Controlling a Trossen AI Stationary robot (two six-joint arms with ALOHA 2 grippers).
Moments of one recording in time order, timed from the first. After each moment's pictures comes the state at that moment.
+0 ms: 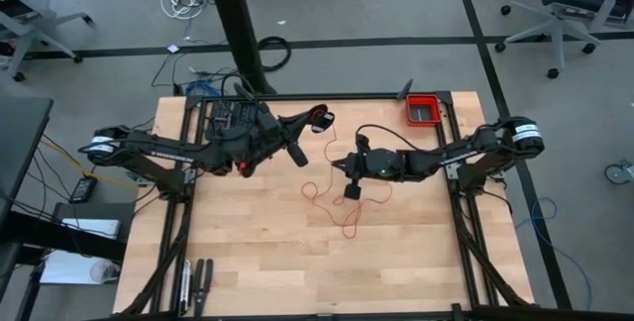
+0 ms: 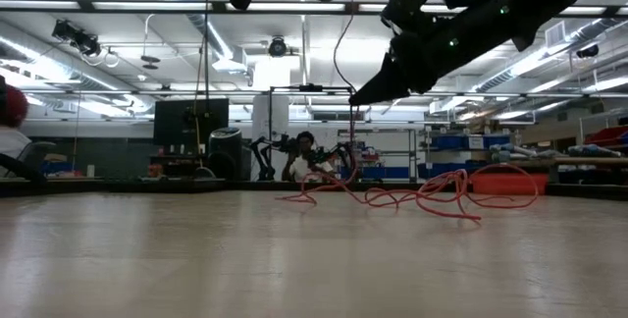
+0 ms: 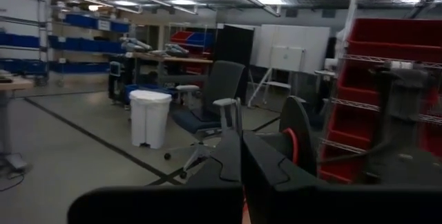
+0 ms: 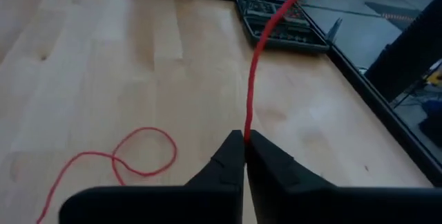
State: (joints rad) left arm -0.01 1.35 0.86 0.73 -0.63 -0.03; right arm 0.05 1.49 0.67 0.40 0.36 -0.11
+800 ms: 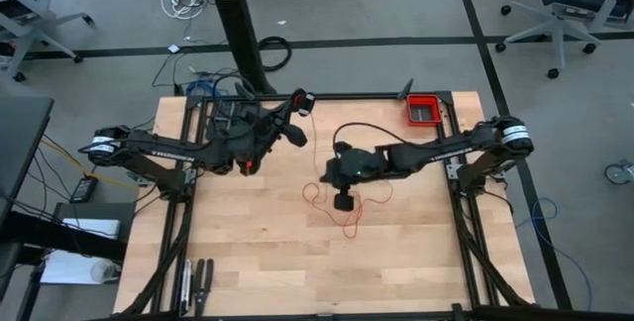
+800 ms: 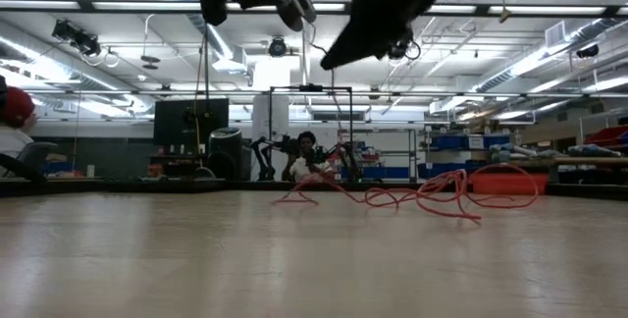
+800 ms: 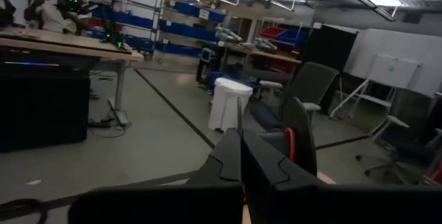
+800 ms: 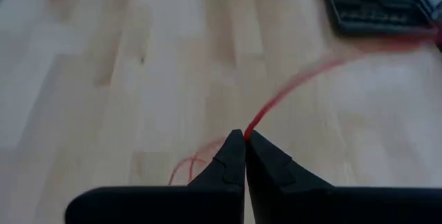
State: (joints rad) left arm 0.01 1.35 0.86 0.65 -0.99 -0.16; right arm 0.11 1.60 1.15 -0.22 0.15 0.01
